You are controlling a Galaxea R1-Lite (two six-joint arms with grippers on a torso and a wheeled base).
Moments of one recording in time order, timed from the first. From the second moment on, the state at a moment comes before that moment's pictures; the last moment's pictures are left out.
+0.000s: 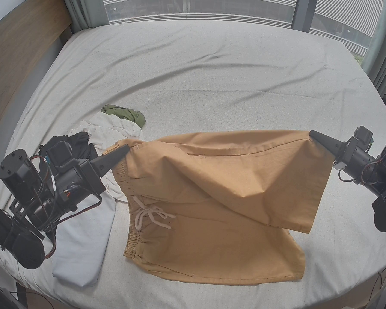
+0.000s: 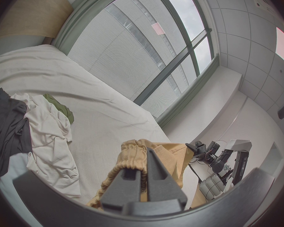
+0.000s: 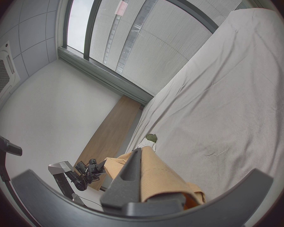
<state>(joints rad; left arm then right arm) -0.29 1.74 -0.36 -1.55 -0.46 -0.53 0.06 1.75 -0.47 -1.54 0.74 0.85</state>
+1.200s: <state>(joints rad) -0.29 1.58 -0.32 -1.55 -0.55 -0.57 -0.07 1.53 -0.55 -1.54 0.80 1.01</state>
